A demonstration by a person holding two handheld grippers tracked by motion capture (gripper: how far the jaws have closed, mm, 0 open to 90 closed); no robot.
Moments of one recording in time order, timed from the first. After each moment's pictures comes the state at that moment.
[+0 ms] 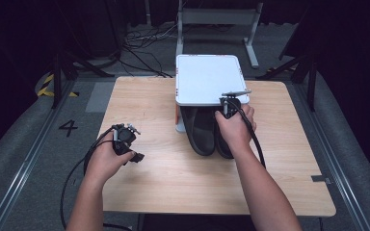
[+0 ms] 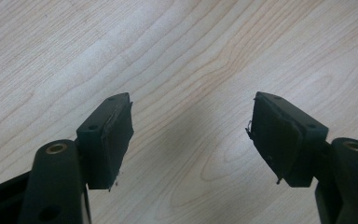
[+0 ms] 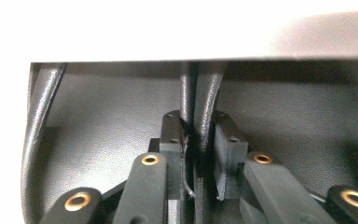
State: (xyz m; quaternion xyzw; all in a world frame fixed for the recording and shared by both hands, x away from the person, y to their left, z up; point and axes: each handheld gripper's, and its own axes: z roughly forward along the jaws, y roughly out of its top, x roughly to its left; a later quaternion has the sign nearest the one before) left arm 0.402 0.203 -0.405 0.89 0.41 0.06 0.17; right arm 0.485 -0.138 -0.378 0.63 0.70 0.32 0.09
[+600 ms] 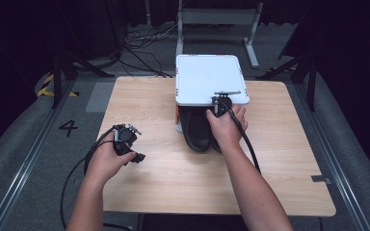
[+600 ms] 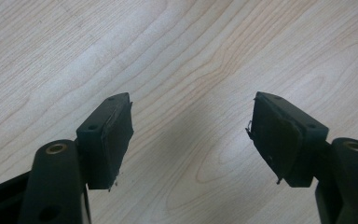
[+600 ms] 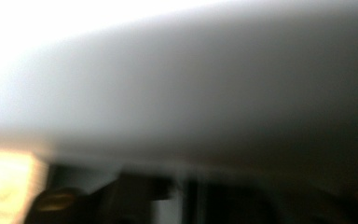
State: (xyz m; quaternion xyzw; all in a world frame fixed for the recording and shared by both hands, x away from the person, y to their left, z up) left arm 0.401 0.200 -0.404 0.90 0.41 0.06 0.17; right arm 0.502 -0.117 -0.398 0.64 0.68 0.33 0.15
